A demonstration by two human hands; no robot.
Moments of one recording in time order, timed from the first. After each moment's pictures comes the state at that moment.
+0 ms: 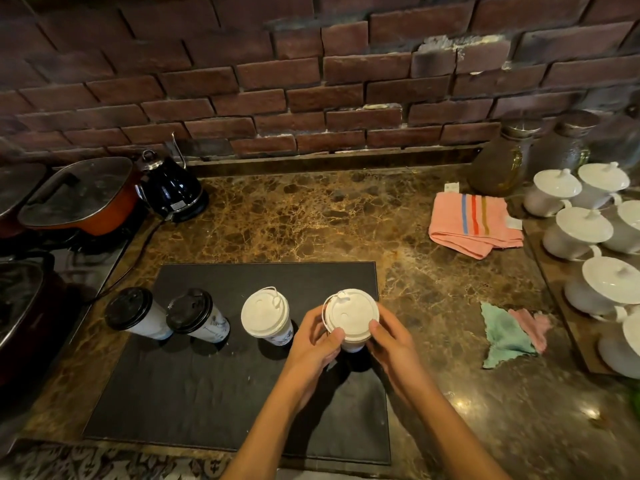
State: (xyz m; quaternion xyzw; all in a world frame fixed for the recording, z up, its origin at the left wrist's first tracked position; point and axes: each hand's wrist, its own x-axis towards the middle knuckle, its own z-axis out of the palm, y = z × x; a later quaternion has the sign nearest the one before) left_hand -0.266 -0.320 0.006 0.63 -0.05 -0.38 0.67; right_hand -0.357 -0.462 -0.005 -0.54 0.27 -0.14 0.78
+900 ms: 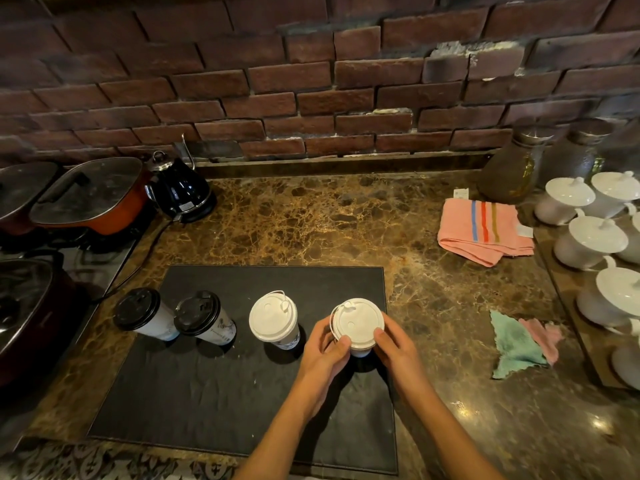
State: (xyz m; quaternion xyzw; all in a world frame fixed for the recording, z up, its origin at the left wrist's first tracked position) left_hand -0.267 -0.323 -0.015 0.59 -0.02 -0.38 0.71; right_hand -0.348 -0.459 -0.024 -0.59 0.30 -0.13 0.74
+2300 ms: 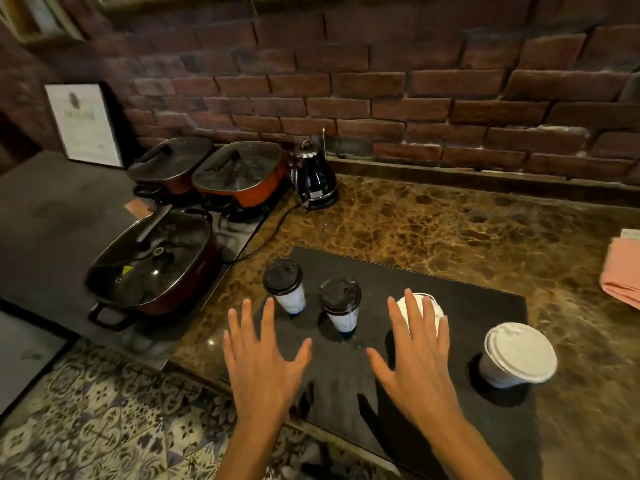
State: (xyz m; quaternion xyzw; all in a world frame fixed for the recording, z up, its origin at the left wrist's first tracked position) left_hand -0.195 -0.059 0.054 0.98 -0.03 0.15 0.12; right_hand -0.259 -0.274 0.048 -0.97 0.11 -0.11 0.17
